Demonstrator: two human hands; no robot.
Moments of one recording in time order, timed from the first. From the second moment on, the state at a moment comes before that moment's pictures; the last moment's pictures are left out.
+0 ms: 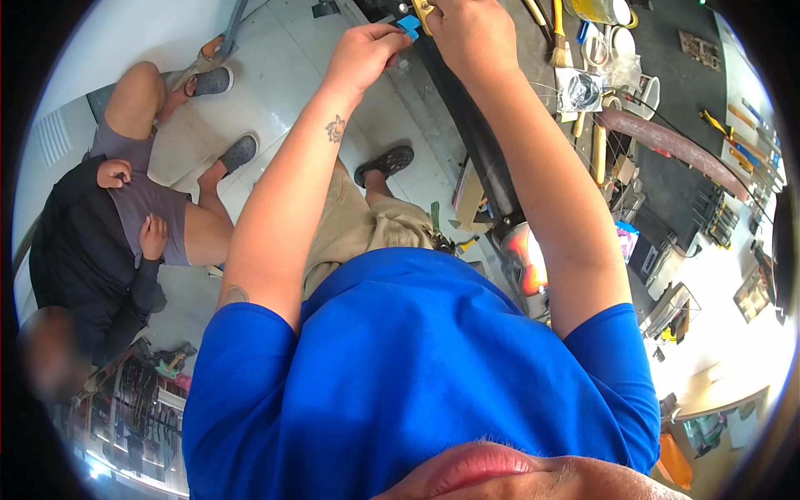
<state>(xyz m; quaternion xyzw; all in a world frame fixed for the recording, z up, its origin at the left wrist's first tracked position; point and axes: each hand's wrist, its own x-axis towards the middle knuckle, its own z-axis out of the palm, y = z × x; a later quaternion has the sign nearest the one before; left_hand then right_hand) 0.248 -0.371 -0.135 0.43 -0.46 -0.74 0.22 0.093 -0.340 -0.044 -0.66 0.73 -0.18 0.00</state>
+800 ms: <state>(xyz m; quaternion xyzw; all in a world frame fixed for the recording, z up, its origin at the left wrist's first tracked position) 0.252 -0.371 -0.143 0.40 -0.43 -0.77 0.23 0.077 -0.357 -0.038 -0.50 0.81 -0.22 0.22</state>
